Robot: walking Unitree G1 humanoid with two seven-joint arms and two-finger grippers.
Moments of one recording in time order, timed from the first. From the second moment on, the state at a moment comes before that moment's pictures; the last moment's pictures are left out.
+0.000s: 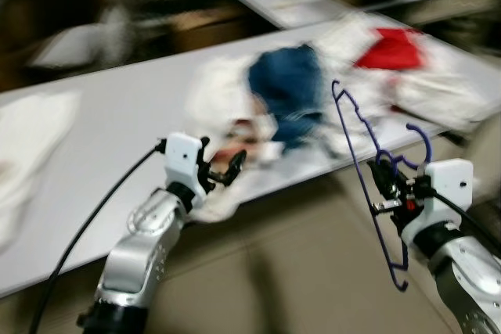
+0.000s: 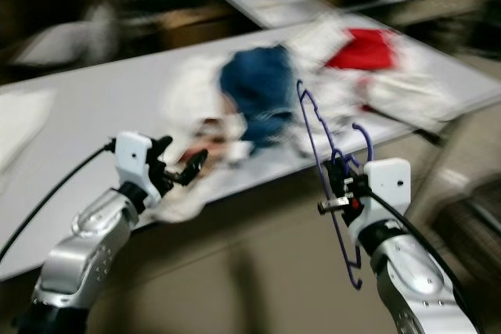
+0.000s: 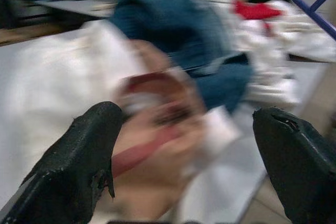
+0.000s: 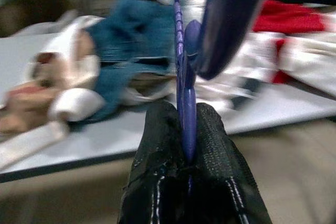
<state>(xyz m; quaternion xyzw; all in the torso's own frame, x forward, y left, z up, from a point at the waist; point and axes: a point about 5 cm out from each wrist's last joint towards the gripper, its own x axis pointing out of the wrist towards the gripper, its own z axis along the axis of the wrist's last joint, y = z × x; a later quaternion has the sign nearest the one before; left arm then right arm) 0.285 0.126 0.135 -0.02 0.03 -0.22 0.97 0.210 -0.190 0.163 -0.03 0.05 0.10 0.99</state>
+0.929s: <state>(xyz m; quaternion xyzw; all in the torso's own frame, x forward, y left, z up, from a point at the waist) 0.358 0.115 0.144 0.07 0.02 -0.36 0.93 0.207 -0.205 0.168 -0.06 0.05 0.21 0.98</state>
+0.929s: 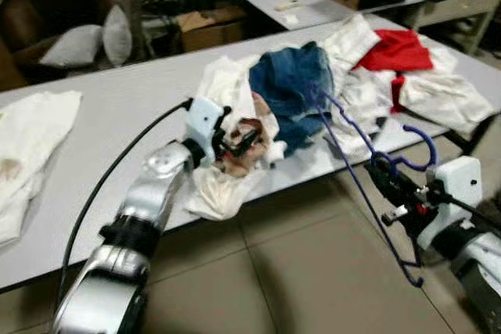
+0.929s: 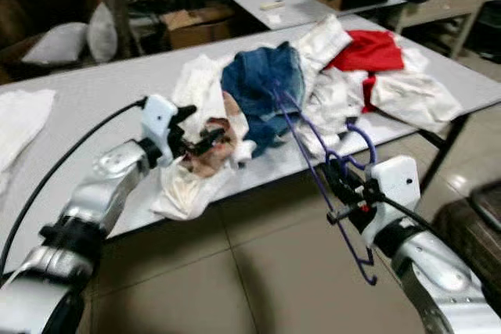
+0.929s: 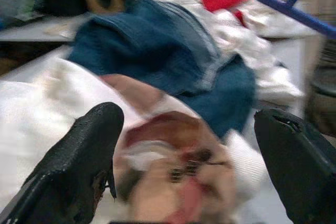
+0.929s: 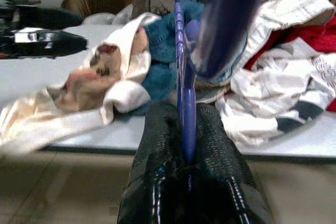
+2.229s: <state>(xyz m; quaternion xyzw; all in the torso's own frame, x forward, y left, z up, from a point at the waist) 0.383 0.122 0.129 0.06 0.10 -0.30 0.95 0.191 -0.210 0.159 -0.07 0.10 0.25 0.96</state>
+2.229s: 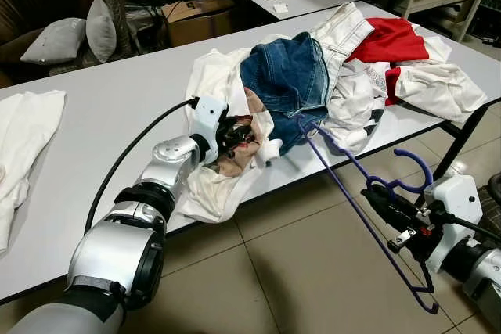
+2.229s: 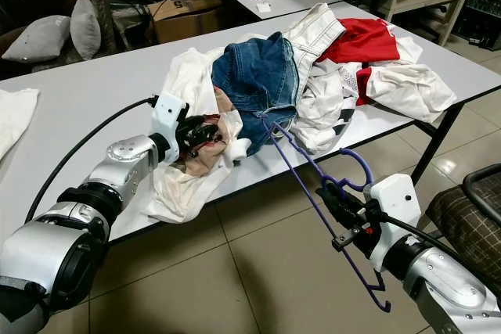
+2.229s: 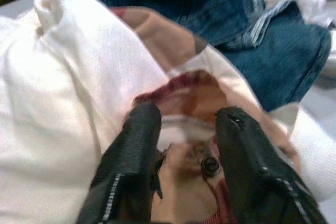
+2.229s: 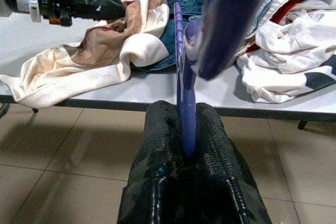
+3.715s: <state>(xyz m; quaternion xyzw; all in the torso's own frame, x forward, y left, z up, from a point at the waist) 0.385 0.123 0.117 -0.09 0.17 -0.19 0.96 0.190 -0.203 0.156 -0.06 0.11 0.27 0.95</state>
